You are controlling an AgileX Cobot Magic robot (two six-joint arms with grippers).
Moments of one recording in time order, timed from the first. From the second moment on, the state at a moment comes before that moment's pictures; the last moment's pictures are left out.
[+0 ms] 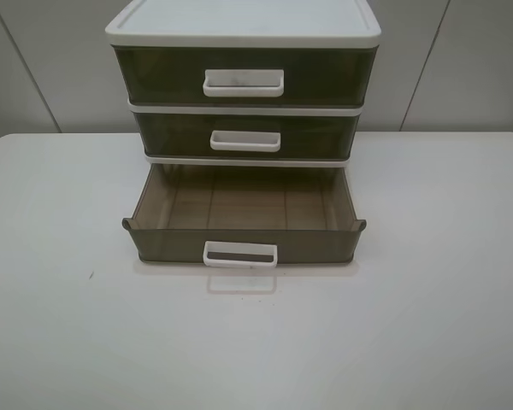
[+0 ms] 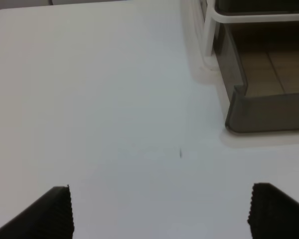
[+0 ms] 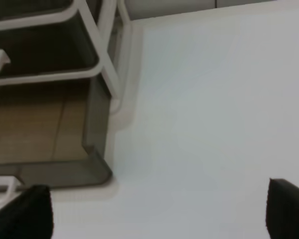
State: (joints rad) left arm 0.04 0.00 -0.50 -0.09 1.06 0.11; right arm -0.05 0.30 -0.58 0.12 0.99 0.03
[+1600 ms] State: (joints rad) left arm 0.04 0.00 -0.50 -0.09 1.06 0.11; right arm 1.15 1.54 -0.42 0.58 -0.56 0.02
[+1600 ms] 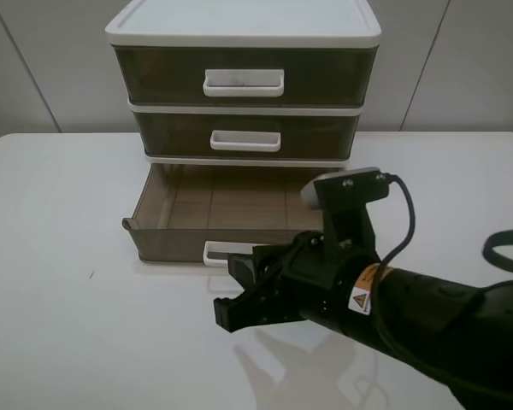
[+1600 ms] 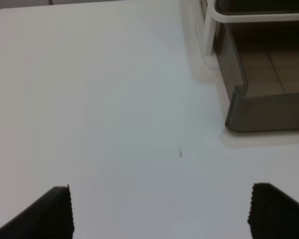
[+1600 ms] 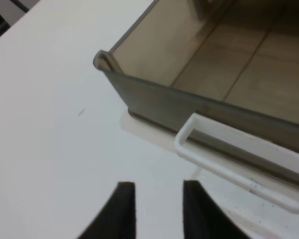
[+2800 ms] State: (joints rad) left arm 0.04 0.00 -0.50 -0.09 1.06 0.11; right arm 0.89 1.64 -0.42 0.51 -0.55 -0.16
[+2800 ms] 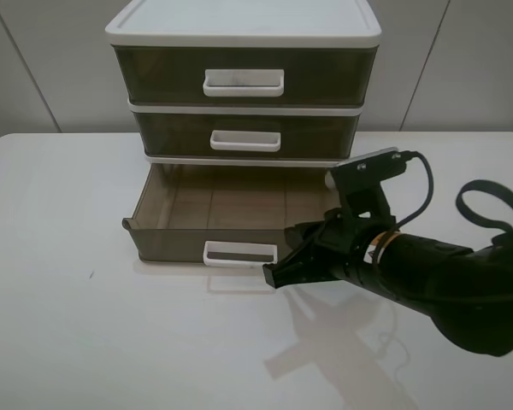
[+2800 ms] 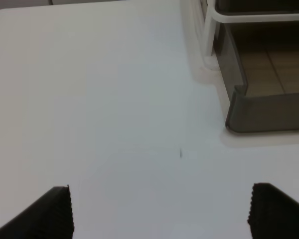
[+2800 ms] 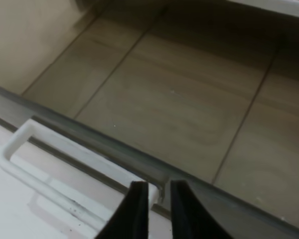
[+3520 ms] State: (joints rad) left arm 0.04 0.00 -0.50 -0.09 1.06 0.11; right arm 0.97 1.83 -0.42 0.29 -0.89 -0.08
